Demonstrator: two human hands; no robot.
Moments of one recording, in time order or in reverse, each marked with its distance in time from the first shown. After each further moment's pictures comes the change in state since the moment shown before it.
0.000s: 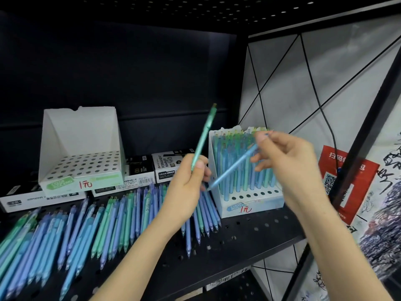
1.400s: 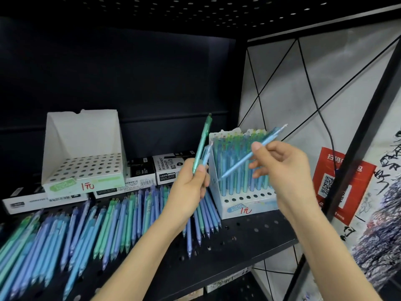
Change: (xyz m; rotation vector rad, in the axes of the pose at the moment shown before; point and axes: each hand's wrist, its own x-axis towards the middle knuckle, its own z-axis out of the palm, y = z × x) left_hand 0.001 0.003 0.003 -0.046 -0.019 -0.154; right_hand -0.005 0.010 0.001 0.014 0.031 0.033
